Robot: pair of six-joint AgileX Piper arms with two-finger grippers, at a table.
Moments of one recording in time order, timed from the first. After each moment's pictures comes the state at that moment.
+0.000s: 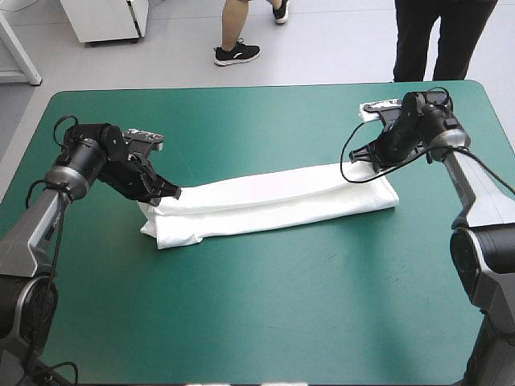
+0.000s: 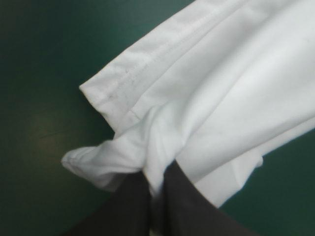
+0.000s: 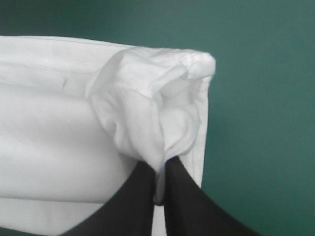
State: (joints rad) left arm -0.13 1.68 -1.43 -0.13 1.15 0.24; right arm 0.11 1.94 -1.75 0.09 1.11 -0.16
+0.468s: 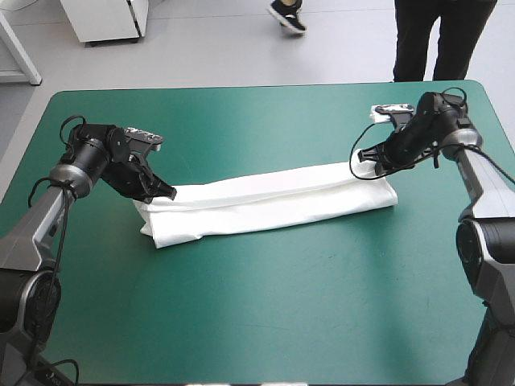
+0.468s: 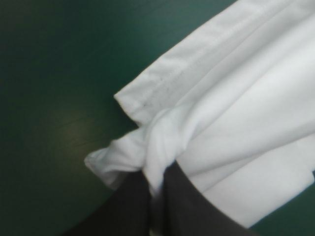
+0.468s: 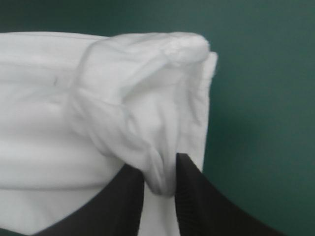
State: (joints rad) left arm -0.13 1.71 -1.44 -0.03 1.11 0.24; right arm 0.02 1.99 -1.76 0.21 1.13 -0.23
